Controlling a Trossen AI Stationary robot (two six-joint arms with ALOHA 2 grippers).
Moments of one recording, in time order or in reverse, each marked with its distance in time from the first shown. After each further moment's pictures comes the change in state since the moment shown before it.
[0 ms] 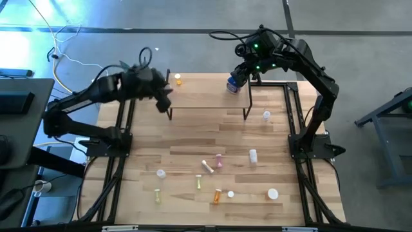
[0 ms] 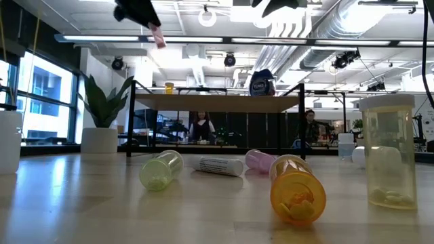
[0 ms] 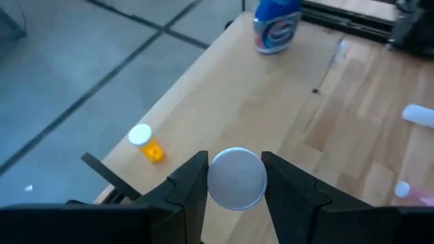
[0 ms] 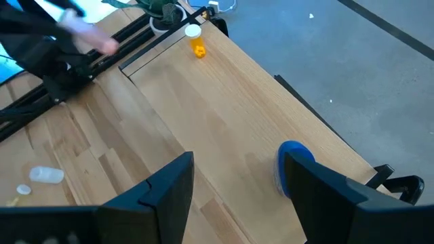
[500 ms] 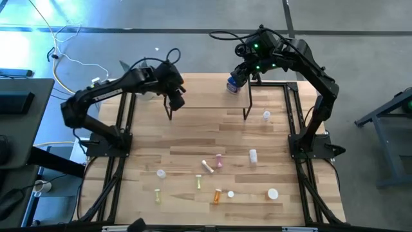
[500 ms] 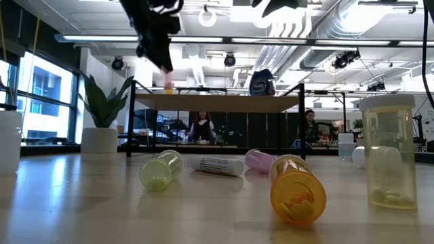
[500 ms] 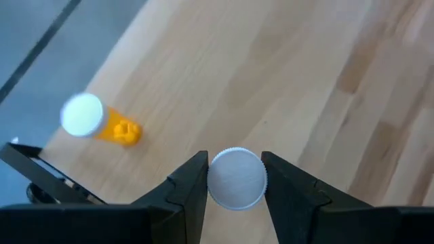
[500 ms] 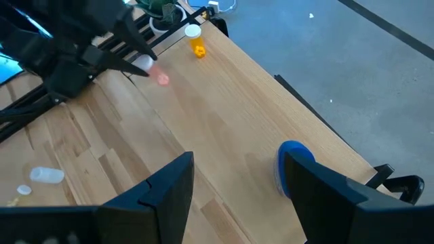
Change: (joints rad) left arm 0.153 0.291 0.017 -0.025 0.159 0.117; right arm 0.000 0.000 0.000 0.000 0.000 0.003
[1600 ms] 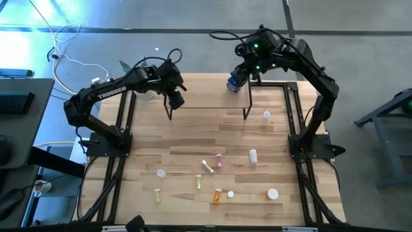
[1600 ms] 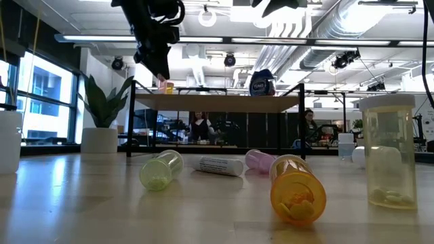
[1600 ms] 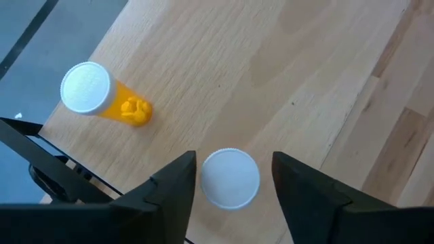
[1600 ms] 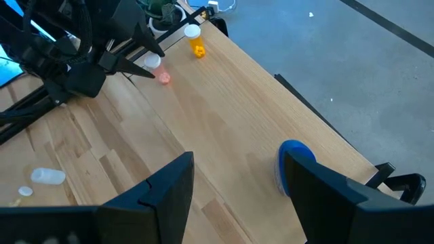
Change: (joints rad) left arm 0.036 0.036 0.000 -0.034 -0.003 -0.001; right arm 0.000 0.000 0.000 -0.001 0.000 0.008
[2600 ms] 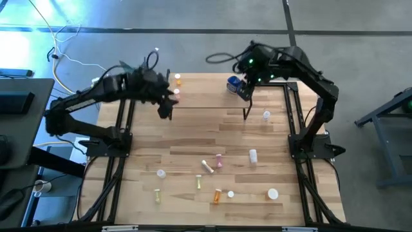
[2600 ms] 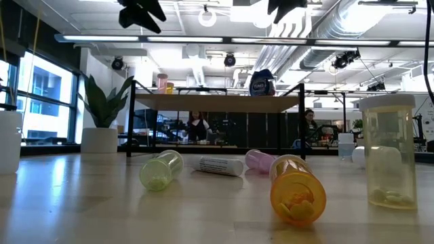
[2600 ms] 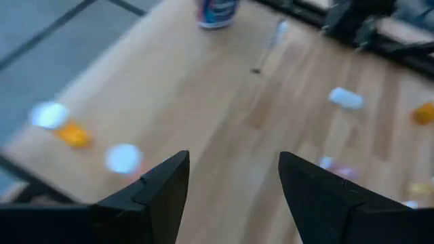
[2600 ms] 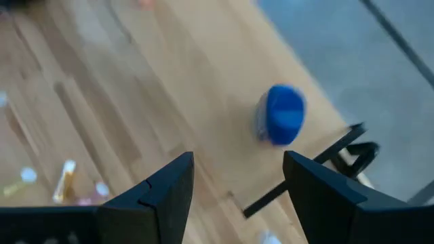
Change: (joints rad) left arm -0.214 -0.307 -0.029 0.048 0.053 -0.234; right arm 0.096 -0.024 -0.083 -0.159 0.112 -0.099
